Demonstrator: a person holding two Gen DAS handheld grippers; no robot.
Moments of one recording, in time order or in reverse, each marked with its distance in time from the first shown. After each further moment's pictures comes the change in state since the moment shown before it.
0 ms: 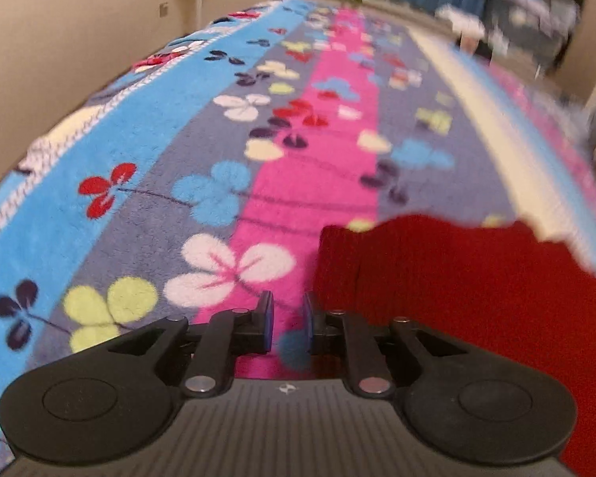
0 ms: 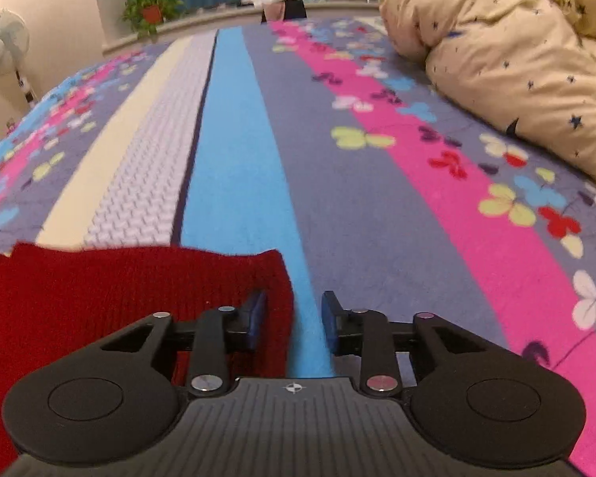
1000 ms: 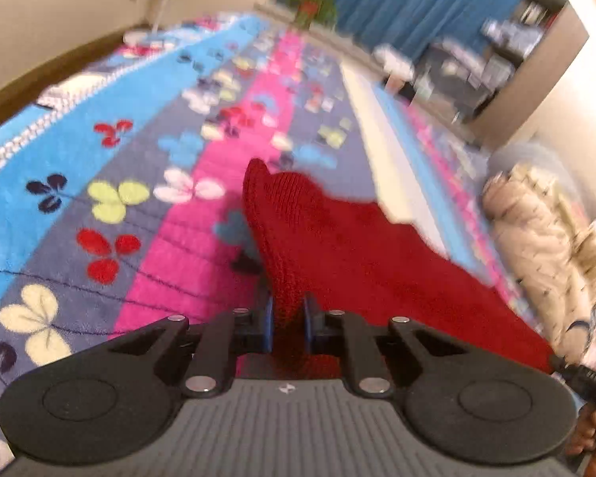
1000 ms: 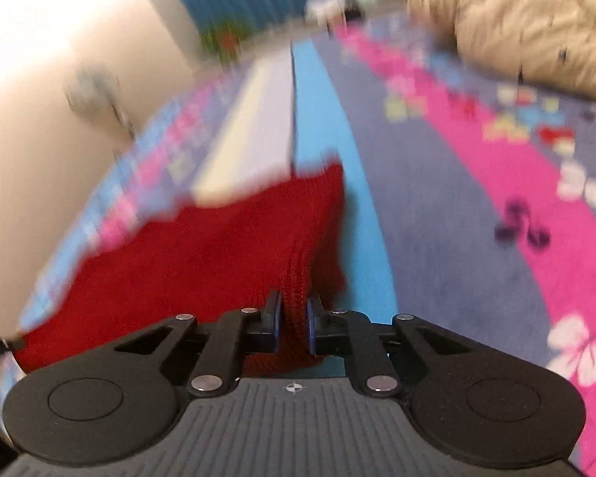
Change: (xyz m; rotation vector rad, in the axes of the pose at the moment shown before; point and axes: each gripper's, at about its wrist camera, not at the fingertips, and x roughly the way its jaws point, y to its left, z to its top) left arm -0.158 0.037 -0.087 -0.117 -0.041 -0.300; right arm -0.171 -0.049 -0.092 0.178 -0.084 0.406
